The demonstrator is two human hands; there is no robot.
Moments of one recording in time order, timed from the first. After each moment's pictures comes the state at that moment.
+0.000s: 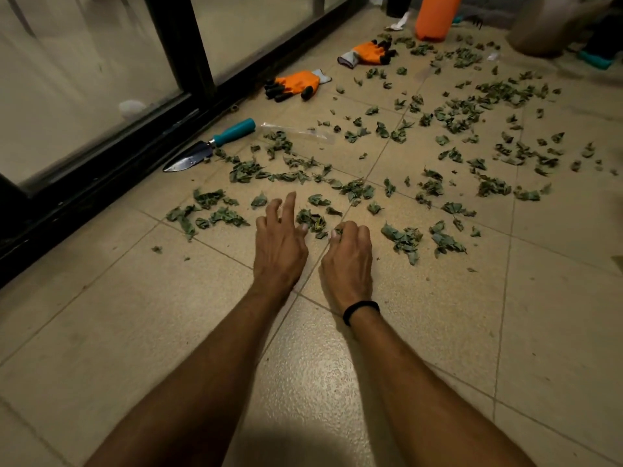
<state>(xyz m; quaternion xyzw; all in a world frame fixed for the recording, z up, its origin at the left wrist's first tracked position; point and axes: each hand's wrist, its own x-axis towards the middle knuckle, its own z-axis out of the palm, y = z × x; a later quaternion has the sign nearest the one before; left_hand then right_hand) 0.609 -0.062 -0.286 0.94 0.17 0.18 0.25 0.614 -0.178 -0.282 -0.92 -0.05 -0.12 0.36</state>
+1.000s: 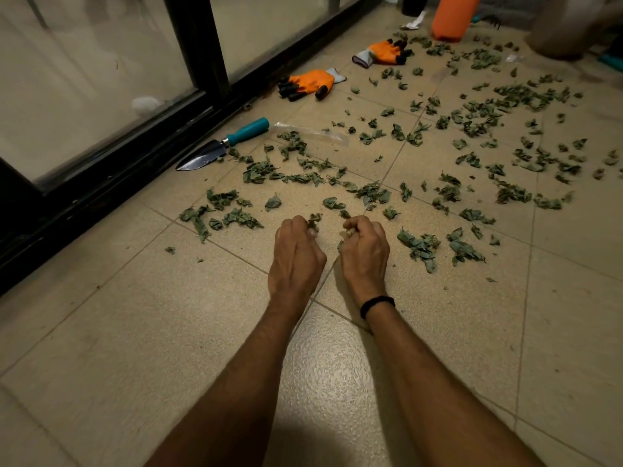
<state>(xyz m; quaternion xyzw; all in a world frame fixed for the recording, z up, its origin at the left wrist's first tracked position) 0.596 -0.071 -0.282 0.91 0.20 0.22 0.30 0.639 -0.170 -0.277 -0.88 -0.03 -0.10 0.46</state>
